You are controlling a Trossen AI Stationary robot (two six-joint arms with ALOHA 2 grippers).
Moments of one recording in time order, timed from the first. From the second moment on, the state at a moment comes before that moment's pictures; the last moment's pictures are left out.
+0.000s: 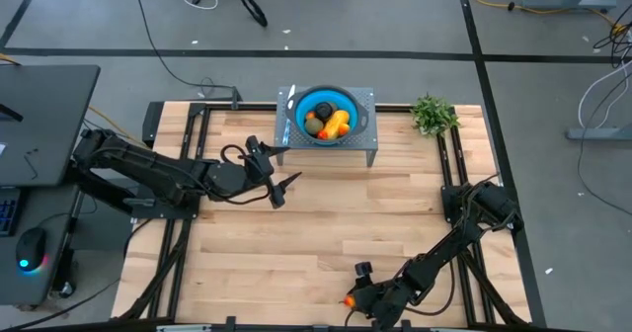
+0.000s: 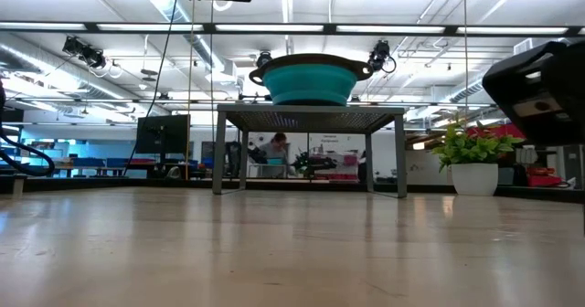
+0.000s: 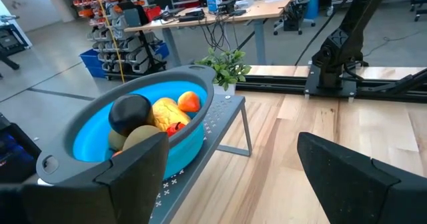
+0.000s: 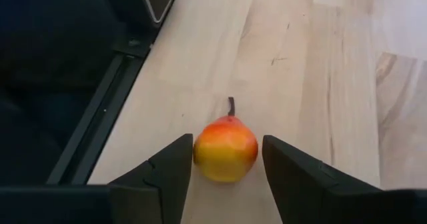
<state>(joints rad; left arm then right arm) -0.24 1.18 0.90 0.04 -0.76 0.00 0.81 1.99 1.05 0.07 0.36 0.40</state>
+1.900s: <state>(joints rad) -0.25 1.18 0.90 0.04 -0.74 0.00 0.67 1.61 1.05 -0.12 0.91 0.20</state>
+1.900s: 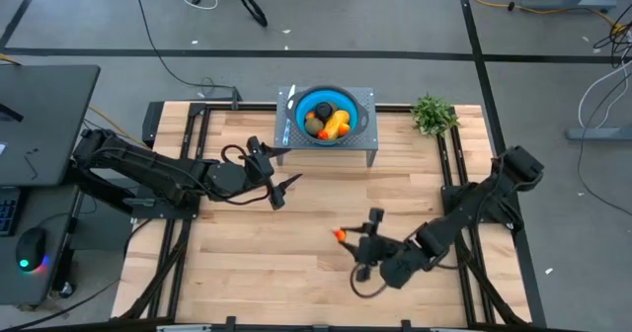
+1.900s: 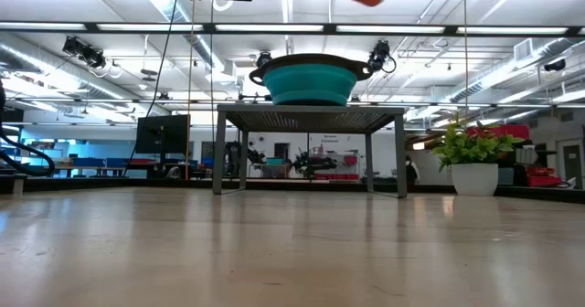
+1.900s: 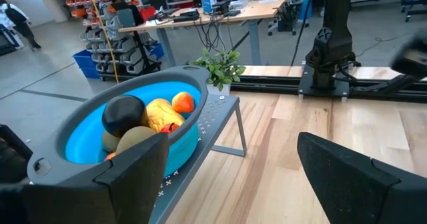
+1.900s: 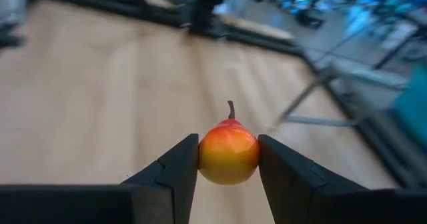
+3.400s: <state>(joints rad) -0.25 1.18 0.90 0.05 -0.74 0.03 -0.04 1.61 1.05 0.54 1.00 -0.46</state>
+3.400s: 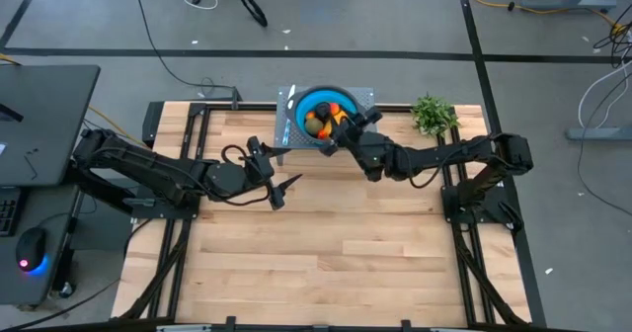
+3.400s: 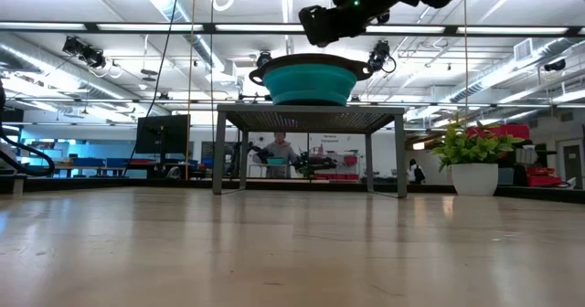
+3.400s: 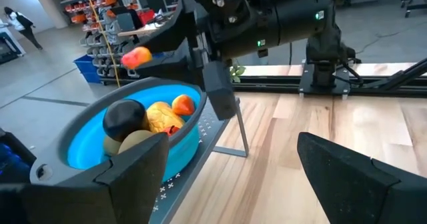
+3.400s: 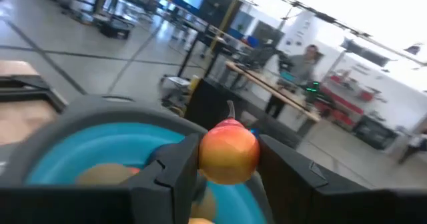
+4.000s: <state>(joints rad) -0.25 1.18 0.90 0.05 -0.74 0.04 -0.10 1.60 1.05 0.38 0.91 -0.30</state>
